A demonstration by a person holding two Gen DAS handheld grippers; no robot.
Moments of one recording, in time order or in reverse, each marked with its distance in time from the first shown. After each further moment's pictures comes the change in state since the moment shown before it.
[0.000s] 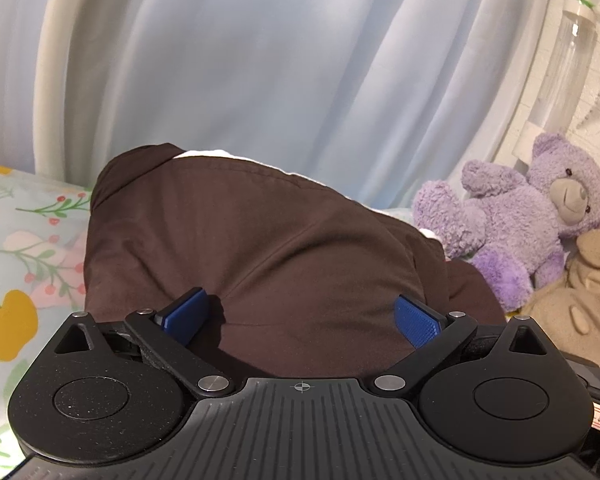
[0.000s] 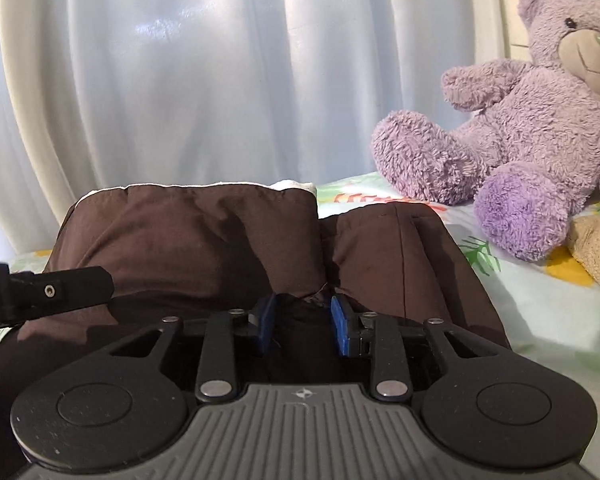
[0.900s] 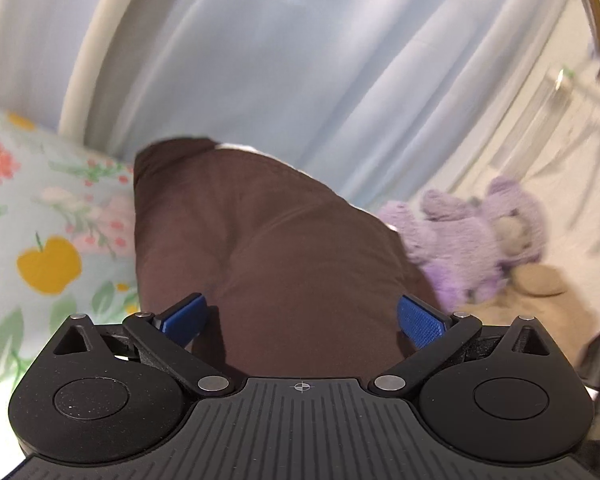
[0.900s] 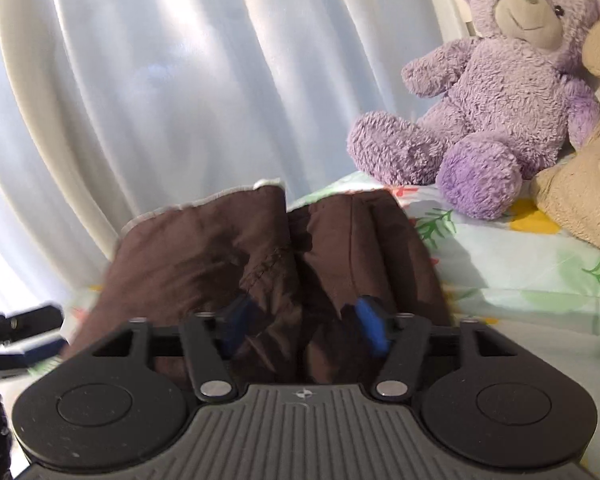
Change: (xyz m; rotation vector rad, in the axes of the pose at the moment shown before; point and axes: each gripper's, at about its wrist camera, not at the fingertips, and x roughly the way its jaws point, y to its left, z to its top) left arm -0.106 0.060 0.002 -0.210 0.039 -0.213; right arm -0.085 -0.082 0.006 0.225 0.014 0.177
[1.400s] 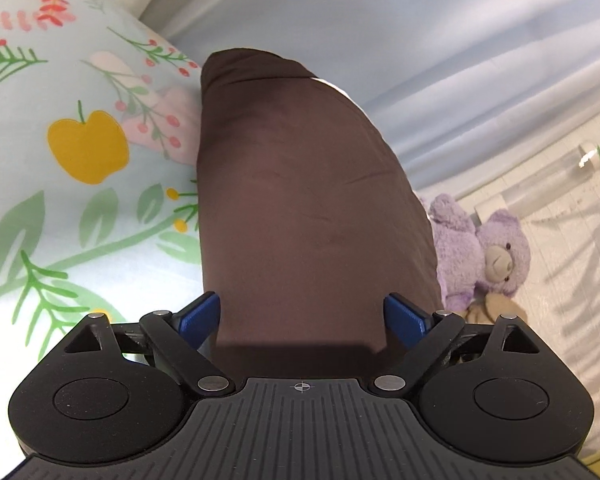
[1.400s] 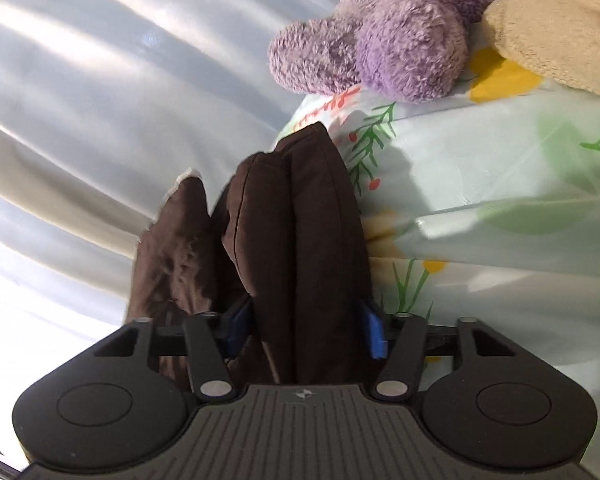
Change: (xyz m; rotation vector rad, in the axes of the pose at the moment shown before) left arm 0.023 0.087 -0.007 -0.317 0.131 -0.077; right arm 0.059 -0.090 0.005 0.348 0.333 0.219
